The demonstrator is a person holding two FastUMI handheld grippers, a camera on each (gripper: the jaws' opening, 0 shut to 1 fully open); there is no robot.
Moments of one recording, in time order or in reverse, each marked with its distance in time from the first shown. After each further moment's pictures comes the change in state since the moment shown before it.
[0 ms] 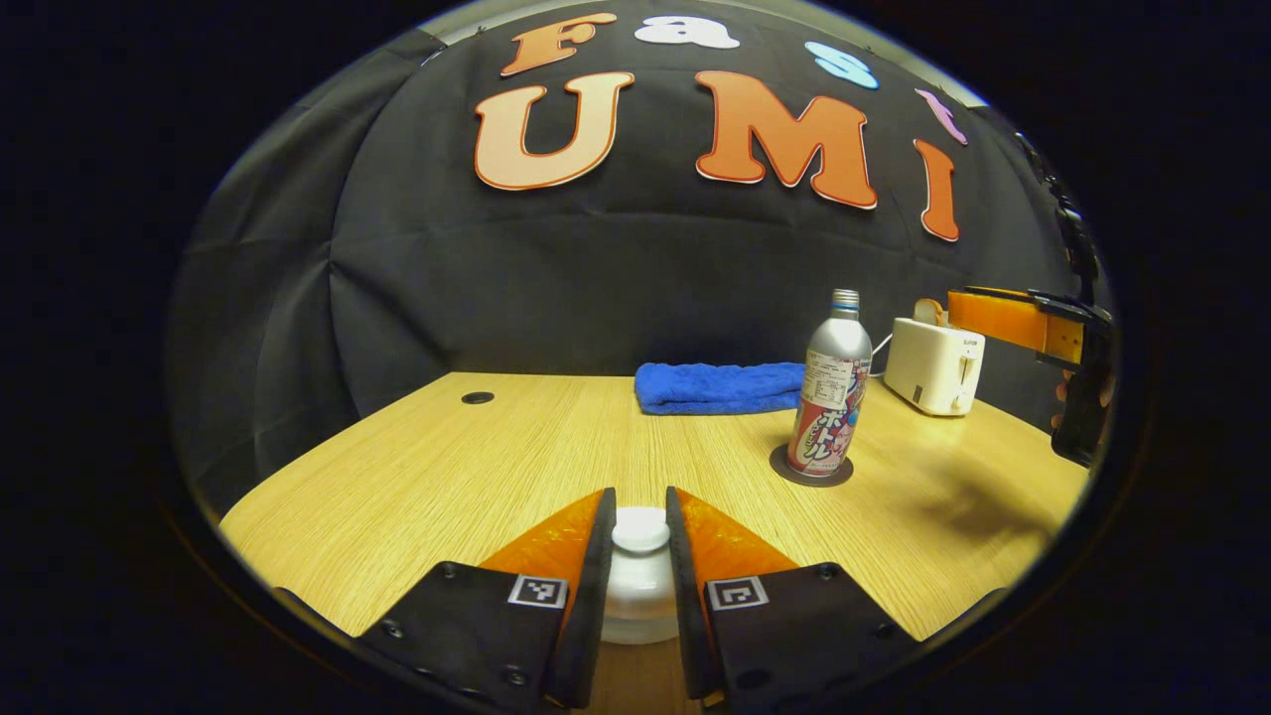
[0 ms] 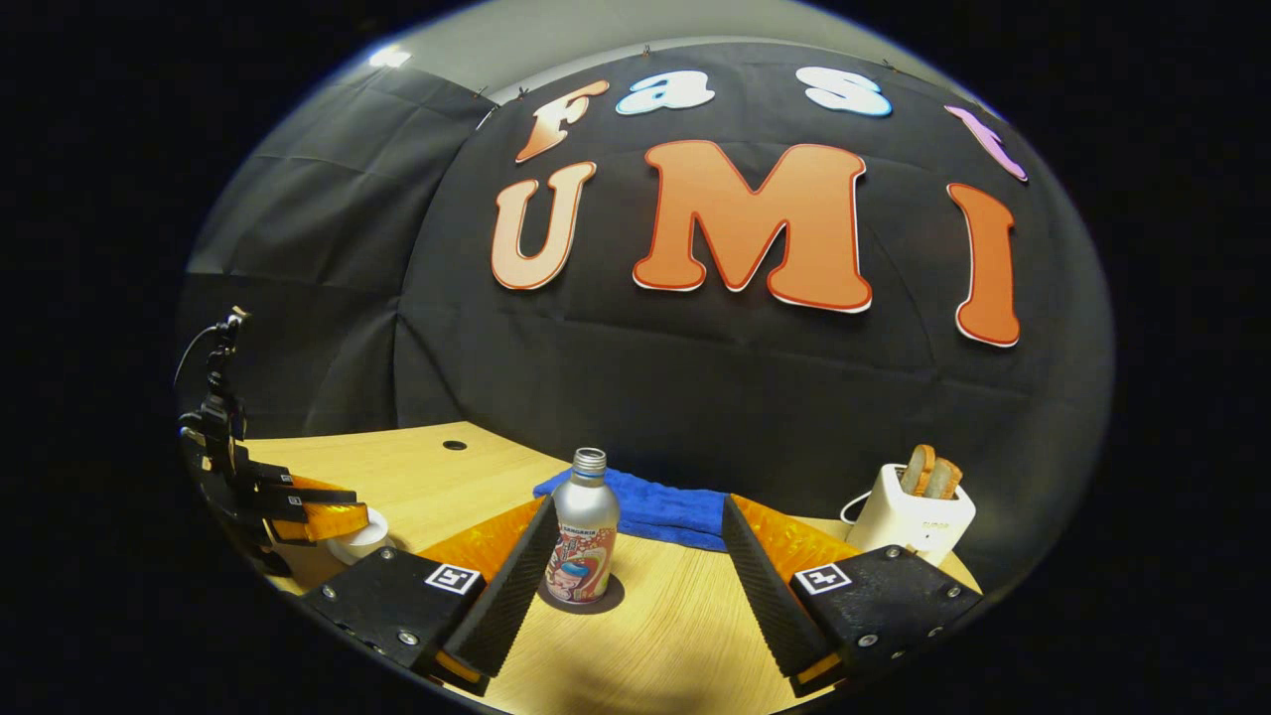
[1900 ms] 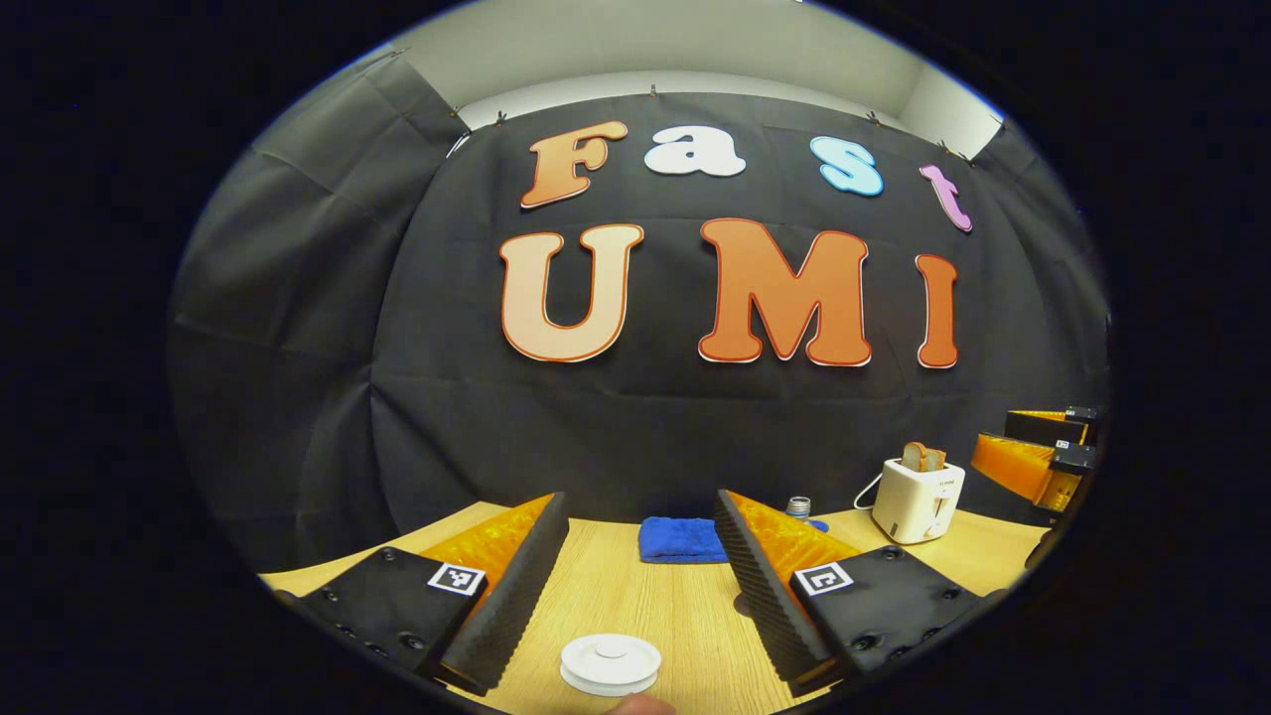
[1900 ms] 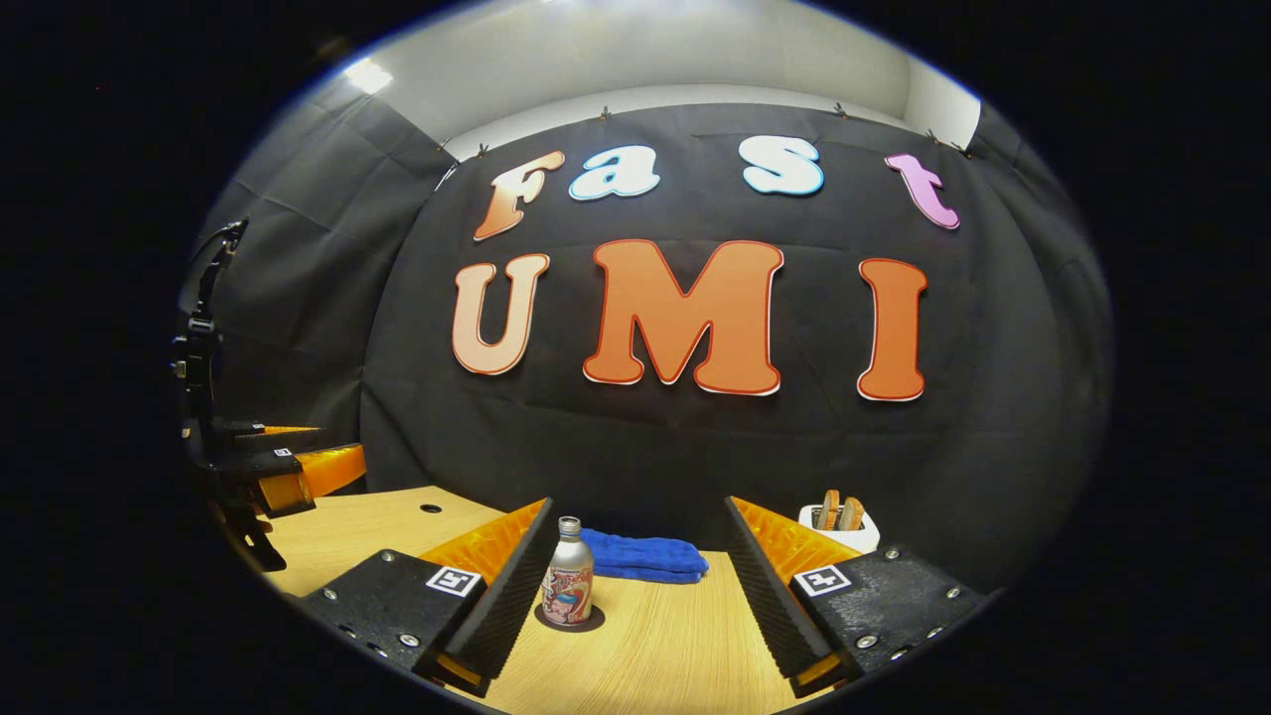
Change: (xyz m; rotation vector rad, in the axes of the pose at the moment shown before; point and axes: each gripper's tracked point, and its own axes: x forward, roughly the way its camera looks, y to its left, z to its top) left arm -0.085 -0.019 0.173 -0.030 -0.366 0.069; right arm -0.089 -0.008 0.077 0.048 -0.162 -0.173
